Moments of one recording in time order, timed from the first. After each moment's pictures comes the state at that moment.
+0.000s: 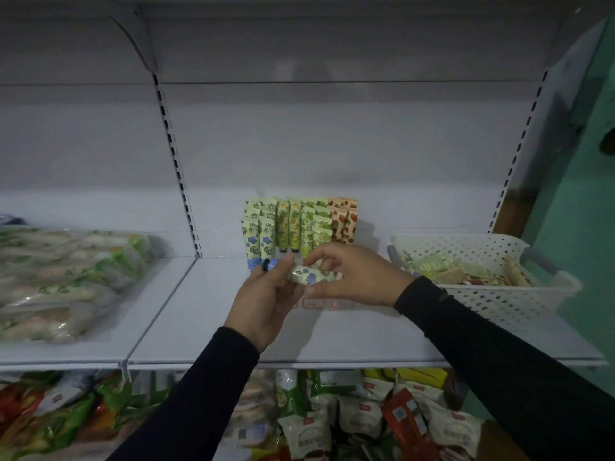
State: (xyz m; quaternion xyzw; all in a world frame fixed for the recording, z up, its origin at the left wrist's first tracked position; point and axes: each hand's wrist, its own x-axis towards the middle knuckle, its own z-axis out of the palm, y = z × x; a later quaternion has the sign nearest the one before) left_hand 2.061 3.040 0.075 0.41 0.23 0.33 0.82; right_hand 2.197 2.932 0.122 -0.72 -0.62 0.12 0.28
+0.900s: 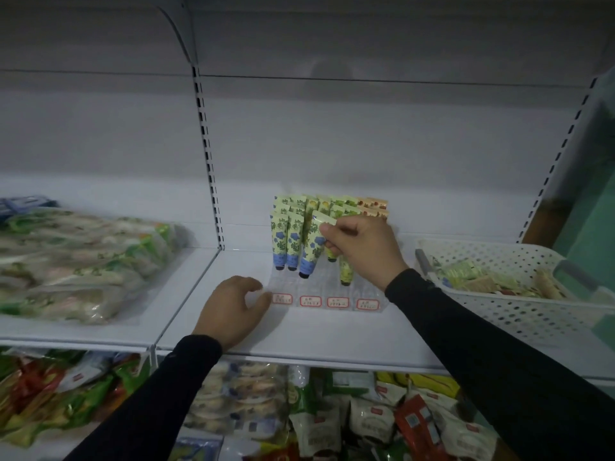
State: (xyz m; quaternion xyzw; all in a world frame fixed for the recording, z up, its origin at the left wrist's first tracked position) left_hand 1.990 3.113 0.028 0.87 0.35 0.29 0.20; right_hand 2.180 2.984 0.121 -0.67 -0.49 0.05 0.55
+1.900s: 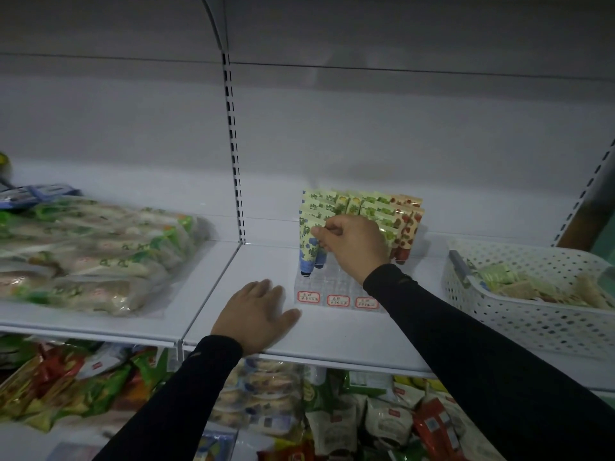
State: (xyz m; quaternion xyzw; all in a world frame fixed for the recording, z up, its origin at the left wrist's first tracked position) left_hand 1.982 3.132 0.010 0.94 0.32 0.13 0.06; right_hand 2.156 3.048 0.104 -0.72 -0.51 -0.03 0.47
